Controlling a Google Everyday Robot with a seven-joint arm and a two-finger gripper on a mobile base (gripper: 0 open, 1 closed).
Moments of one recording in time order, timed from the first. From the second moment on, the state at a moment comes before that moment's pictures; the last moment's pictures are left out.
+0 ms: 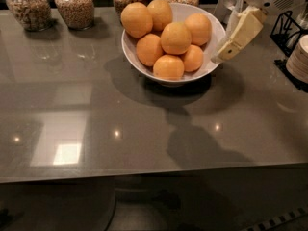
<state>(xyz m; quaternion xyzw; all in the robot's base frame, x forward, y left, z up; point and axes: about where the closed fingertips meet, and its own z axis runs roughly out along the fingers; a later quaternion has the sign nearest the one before) 0.544 -0.130 1.049 -0.65 0.64 0.04 0.42</state>
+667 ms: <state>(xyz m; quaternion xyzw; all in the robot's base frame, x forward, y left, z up) 0.597 -0.129 1.040 -0.73 0.55 -0.06 0.41</state>
